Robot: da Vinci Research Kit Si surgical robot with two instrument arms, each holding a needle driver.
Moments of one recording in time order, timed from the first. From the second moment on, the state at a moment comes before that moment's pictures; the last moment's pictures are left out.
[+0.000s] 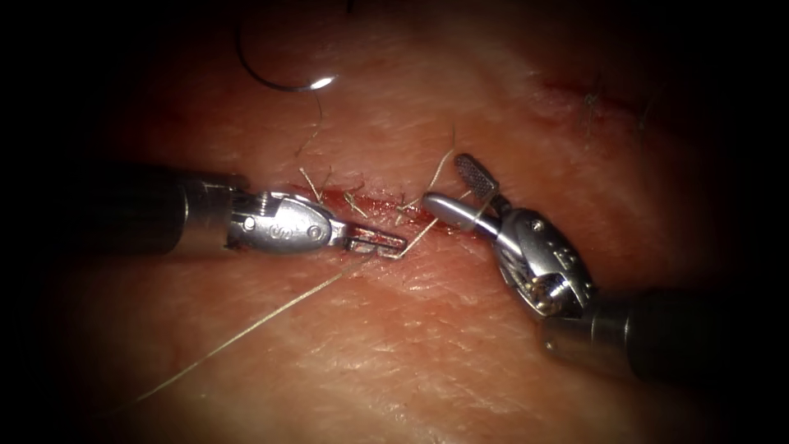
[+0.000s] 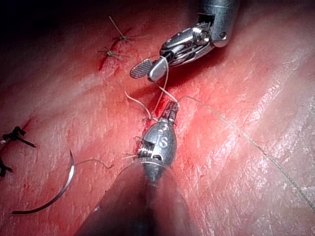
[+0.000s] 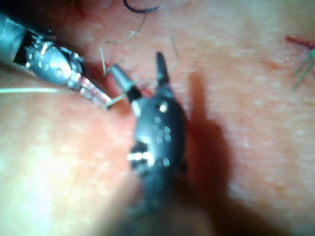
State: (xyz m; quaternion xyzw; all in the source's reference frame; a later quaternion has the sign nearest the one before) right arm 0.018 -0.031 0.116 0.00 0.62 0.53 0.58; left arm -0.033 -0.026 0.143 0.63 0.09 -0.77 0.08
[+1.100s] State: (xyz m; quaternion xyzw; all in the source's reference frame) right arm 0.021 -0.028 0.121 0.01 0.55 0.57 0.62; left arm -0.034 -0.027 0.141 0.62 0.11 -0.77 0.09
